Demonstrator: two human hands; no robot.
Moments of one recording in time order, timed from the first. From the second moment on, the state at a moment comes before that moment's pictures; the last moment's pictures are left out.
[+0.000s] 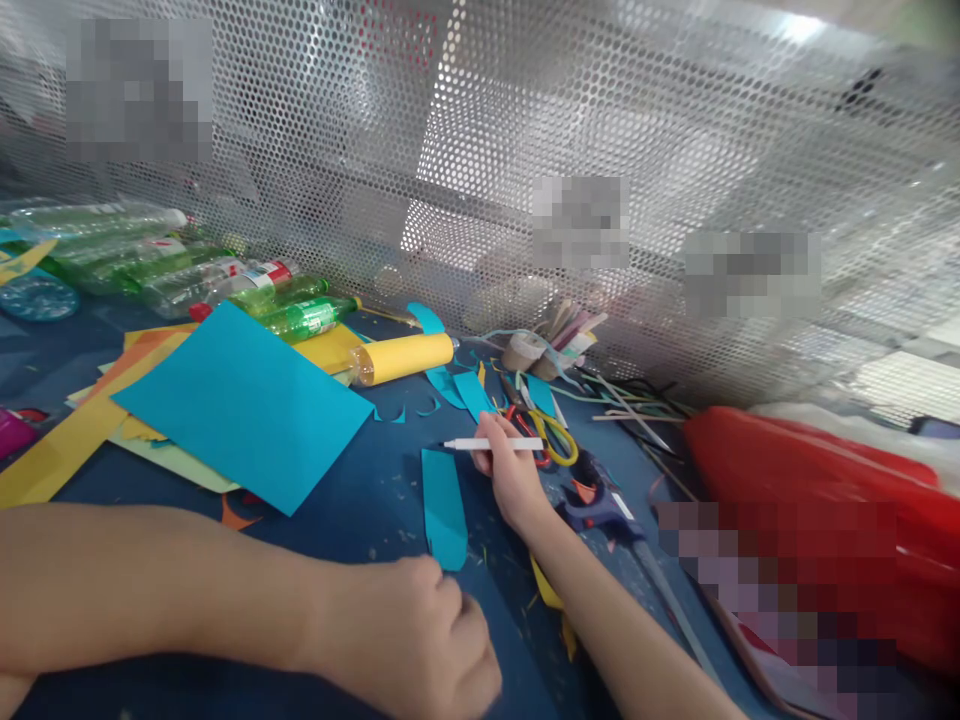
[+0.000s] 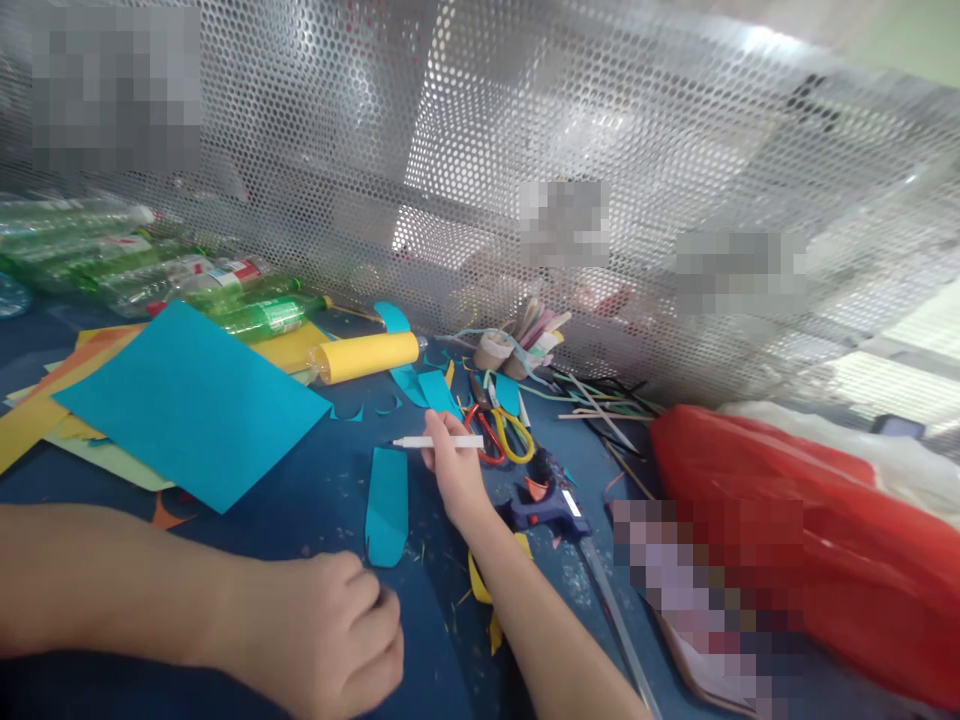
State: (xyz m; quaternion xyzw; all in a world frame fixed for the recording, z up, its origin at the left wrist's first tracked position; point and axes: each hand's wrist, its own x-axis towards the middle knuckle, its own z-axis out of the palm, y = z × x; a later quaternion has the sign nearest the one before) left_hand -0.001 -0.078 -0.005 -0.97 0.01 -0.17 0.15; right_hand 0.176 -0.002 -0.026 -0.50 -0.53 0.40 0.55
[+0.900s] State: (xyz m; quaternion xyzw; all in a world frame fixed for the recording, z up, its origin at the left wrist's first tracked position) left_hand 0.010 -0.046 -0.013 -0.94 -0.32 -0.05 0.03; right_hand 0.172 -0.004 -0.025 -0.52 -0.60 0.37 0.49
